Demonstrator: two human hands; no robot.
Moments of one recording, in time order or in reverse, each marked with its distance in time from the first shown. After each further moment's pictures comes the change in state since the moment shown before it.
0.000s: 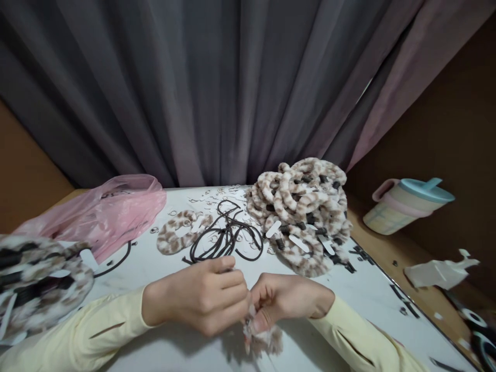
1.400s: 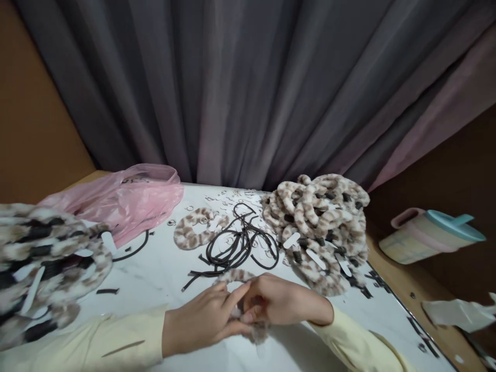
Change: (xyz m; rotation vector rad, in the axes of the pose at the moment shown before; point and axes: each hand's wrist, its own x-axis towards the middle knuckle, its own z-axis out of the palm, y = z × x) left_hand -0.064 0.056 0.064 -0.389 -0.120 -0.744; right_hand 0.043 -0.017 0.007 -0.890 0.102 0.055
